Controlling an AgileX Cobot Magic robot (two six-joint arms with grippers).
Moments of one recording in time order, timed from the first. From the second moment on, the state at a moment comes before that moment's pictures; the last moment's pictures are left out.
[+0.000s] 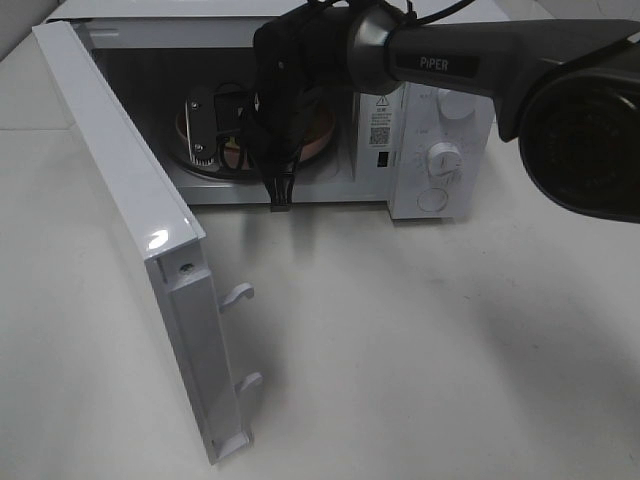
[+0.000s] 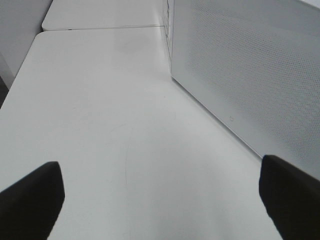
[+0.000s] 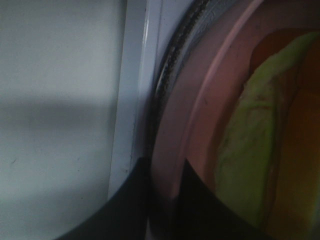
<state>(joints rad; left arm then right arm) 0.07 0.00 -0.50 -0.16 1.05 0.15 0.65 2.45 -2.07 -0.19 0.68 -0.99</state>
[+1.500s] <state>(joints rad) 0.07 0.00 -0.50 -0.16 1.05 0.15 0.65 2.32 -1.92 -0.08 0.72 -1.46</state>
